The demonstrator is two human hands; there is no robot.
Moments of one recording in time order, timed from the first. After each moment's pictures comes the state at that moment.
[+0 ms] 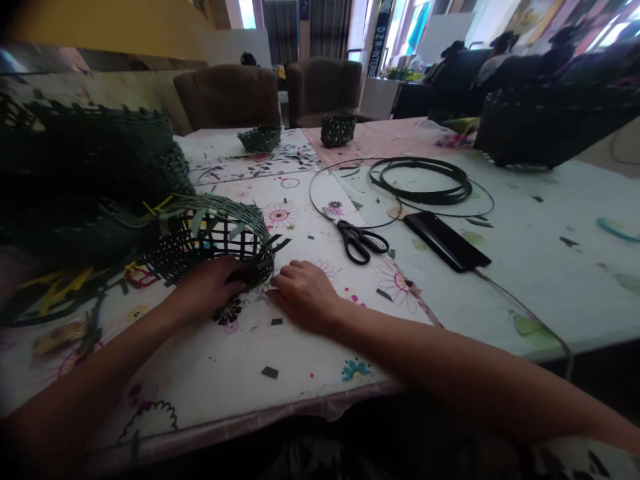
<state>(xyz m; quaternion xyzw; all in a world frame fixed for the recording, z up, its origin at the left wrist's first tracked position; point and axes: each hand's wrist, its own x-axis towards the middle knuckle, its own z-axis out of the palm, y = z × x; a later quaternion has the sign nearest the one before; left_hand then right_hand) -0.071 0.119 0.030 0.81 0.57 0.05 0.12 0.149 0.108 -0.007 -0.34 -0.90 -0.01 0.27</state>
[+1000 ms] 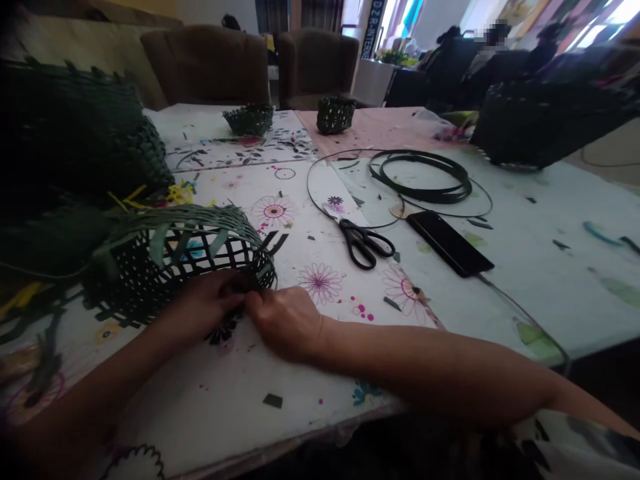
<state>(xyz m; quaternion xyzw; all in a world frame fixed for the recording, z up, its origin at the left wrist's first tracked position) -0.064 0.117 0.021 0.70 0.61 0.15 0.33 0.112 0.097 -0.001 -0.38 -0.92 0.00 0.08</state>
